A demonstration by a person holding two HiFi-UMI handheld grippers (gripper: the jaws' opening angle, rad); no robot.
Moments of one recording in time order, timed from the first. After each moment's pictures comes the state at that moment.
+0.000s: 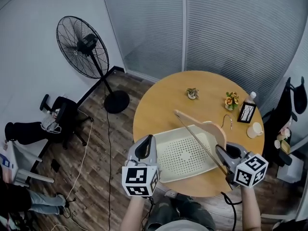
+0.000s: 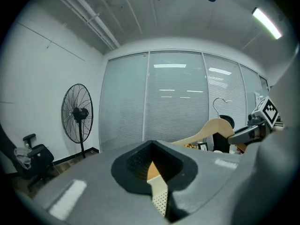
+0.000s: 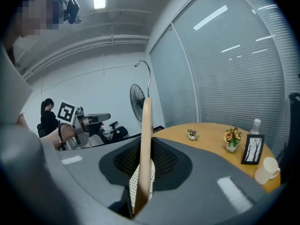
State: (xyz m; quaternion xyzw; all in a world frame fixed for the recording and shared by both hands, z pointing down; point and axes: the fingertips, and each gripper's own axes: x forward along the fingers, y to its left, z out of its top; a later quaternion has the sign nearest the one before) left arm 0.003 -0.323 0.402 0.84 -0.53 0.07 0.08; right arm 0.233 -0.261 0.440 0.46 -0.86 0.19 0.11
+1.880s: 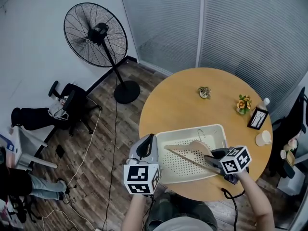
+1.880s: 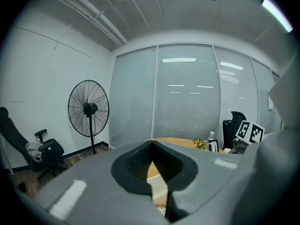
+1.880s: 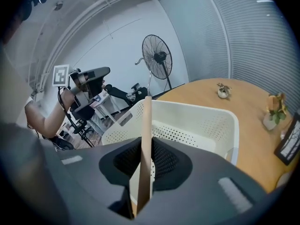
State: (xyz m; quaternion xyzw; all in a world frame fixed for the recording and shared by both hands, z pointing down) left arm -0.008 -0.341 0.427 0.80 -0.58 0.09 0.11; right arm 0.198 -0.284 0.583 0.24 -0.86 0.32 0.31
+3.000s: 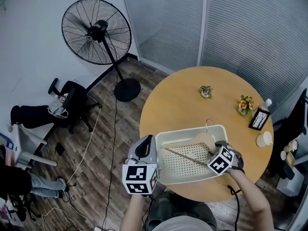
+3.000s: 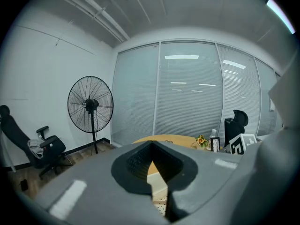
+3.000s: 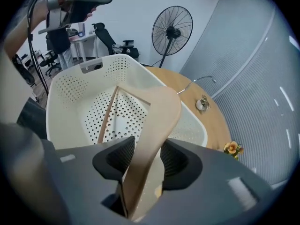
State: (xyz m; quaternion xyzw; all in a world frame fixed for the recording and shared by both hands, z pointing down) left arm -0.021 -0.346 0.442 0.80 -0.58 0.10 0.12; right arm 0.234 -0.326 0.643 0.31 -0.75 0.08 0.58
